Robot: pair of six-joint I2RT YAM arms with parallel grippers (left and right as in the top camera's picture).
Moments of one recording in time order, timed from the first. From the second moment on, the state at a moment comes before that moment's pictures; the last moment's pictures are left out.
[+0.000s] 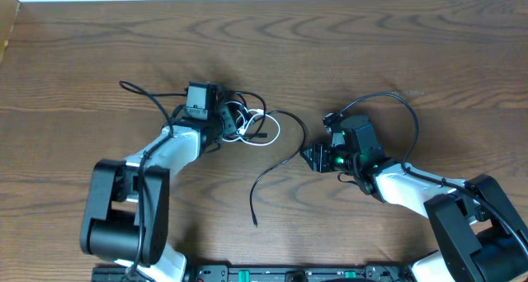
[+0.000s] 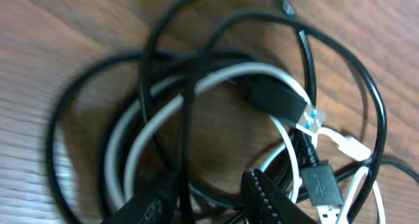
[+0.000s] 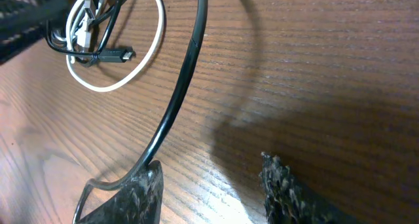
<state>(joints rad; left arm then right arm) -0.18 1.75 0.86 -0.15 0.12 -0.56 0.44 1.66 0.56 0.25 -0.40 0.51</state>
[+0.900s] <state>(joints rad) -0.36 1.64 0.87 0.10 0.81 -0.56 0.44 1.66 0.56 0.25 -0.40 0.51</state>
